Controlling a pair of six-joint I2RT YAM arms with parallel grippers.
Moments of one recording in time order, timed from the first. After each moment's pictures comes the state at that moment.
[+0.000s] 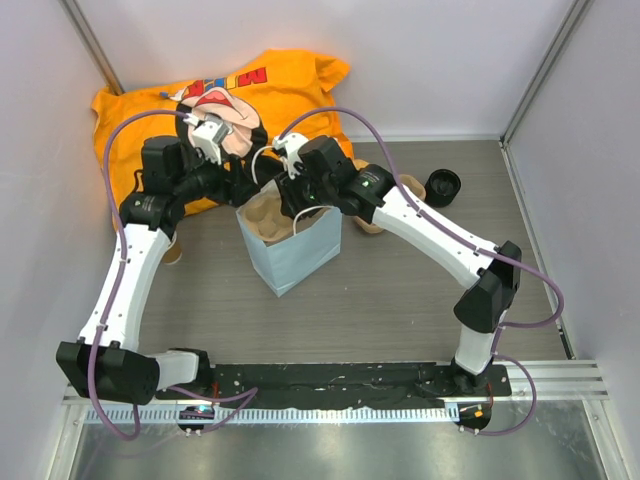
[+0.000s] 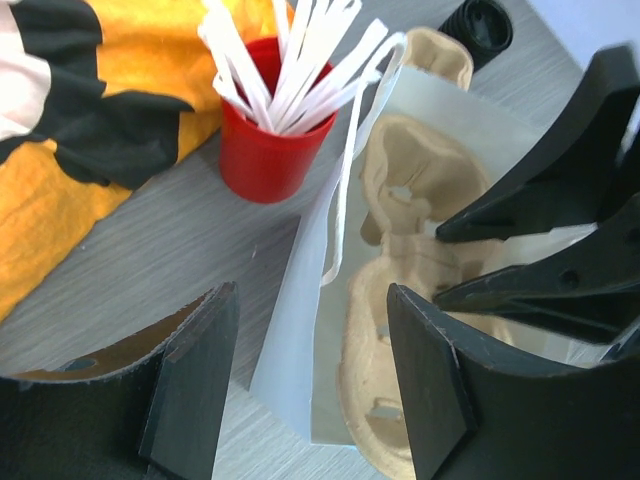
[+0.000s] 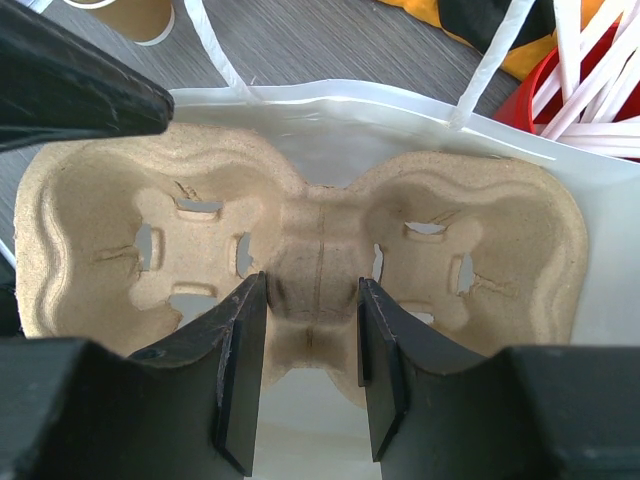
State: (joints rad) left arm -0.12 1.26 1.36 -0.54 0.56 -0.02; right arm 0.86 1.81 1.89 -0.70 -0.03 0.10
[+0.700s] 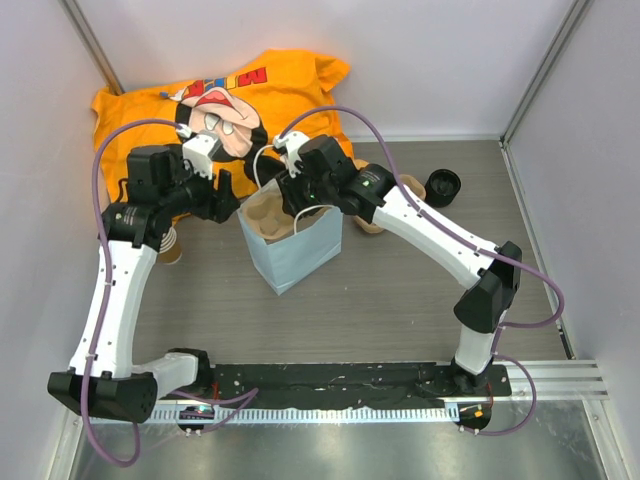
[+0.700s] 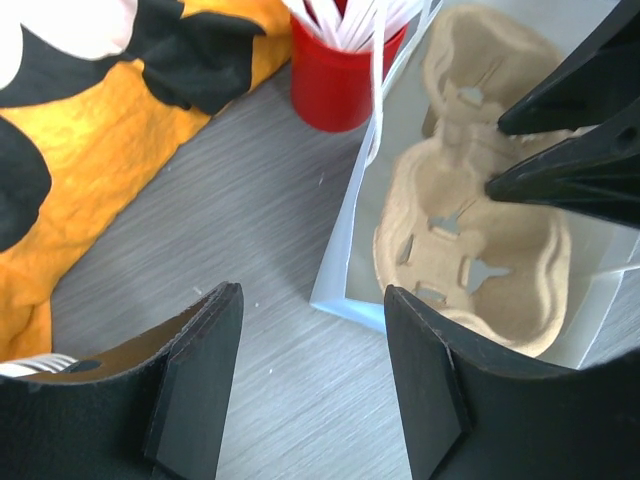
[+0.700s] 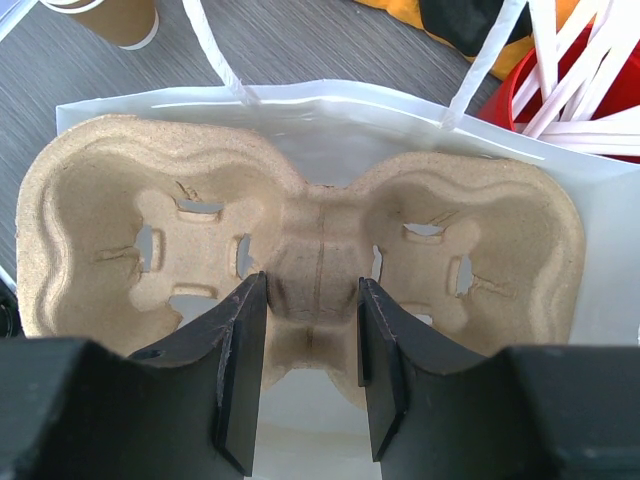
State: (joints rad) left arm -0.11 1.16 1.42 -0.81 0.41 0.16; right arm 0.86 1.81 1.90 -0.71 0.01 0.10
